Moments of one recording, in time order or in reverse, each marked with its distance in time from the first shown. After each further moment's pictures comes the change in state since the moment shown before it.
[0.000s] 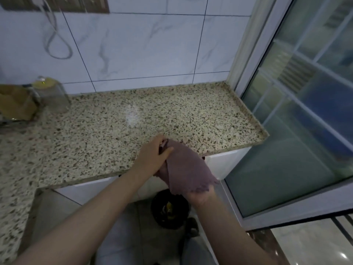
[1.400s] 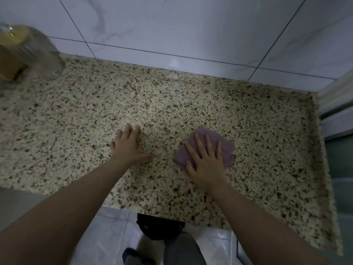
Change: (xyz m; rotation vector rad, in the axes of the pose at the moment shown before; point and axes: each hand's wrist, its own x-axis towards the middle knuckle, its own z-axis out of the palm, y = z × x) left_hand 0.240 -0.174 0.076 0.405 -0.153 -0.848; right_hand 0.395 -0.176 0.077 -2.888 -0.655 -0.968
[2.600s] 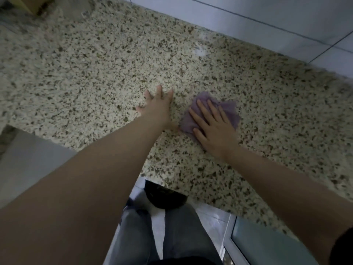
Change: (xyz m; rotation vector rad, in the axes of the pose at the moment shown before) left_hand 0.007 0.012 -0.022 0.048 -0.160 -0.021; right_hand 0.065 -0.040 -0.003 -0.041 -0.016 -0.369
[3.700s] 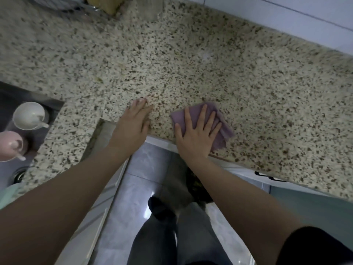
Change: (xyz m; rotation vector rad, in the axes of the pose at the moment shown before) left_hand -0.079 -0.363 0.017 -0.251 0.458 0.408; right_hand 0.105 -0.366 0.024 0.070 0.054 0.678
